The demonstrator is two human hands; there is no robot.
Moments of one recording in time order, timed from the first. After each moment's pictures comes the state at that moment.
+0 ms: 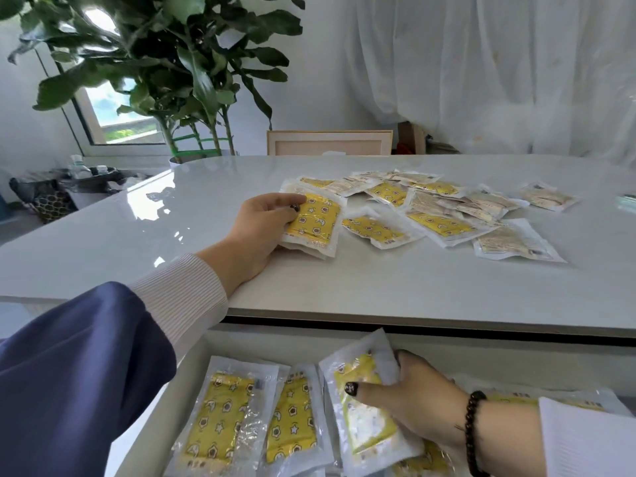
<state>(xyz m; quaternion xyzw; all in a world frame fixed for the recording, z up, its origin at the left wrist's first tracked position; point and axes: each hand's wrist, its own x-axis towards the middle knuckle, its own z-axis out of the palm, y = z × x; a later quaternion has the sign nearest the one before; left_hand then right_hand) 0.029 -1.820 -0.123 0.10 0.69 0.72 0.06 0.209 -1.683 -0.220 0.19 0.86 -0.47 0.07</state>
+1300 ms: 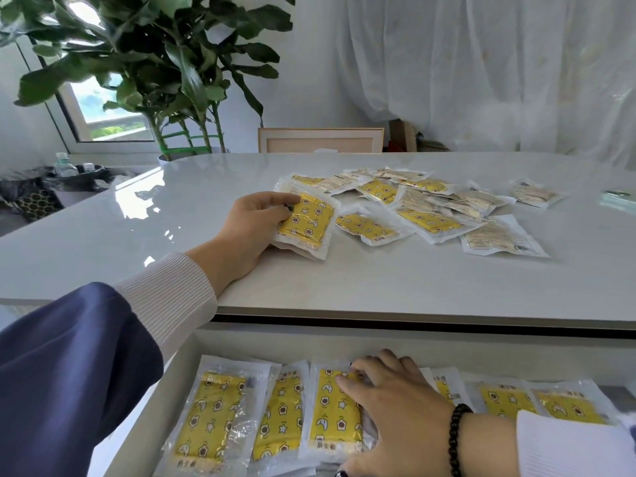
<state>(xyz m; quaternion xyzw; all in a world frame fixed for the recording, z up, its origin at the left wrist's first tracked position) 0.033 -1.821 -0.120 0.12 0.70 0.70 0.07 0.213 -1.683 -0.228 -0.09 0.99 -0.02 0.14</state>
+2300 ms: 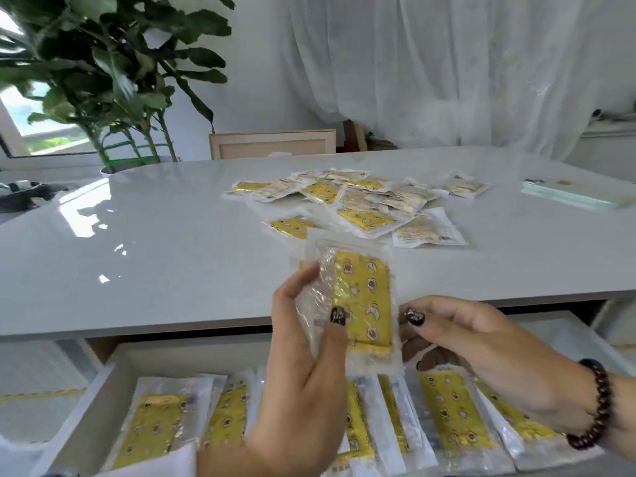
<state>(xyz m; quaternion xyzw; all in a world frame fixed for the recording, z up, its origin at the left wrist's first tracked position) 0.223 -1.765 -0.171 0.29 0.69 0.67 -0.04 0.289 -1.594 -0.152 0.08 0.78 -0.62 -0.02</state>
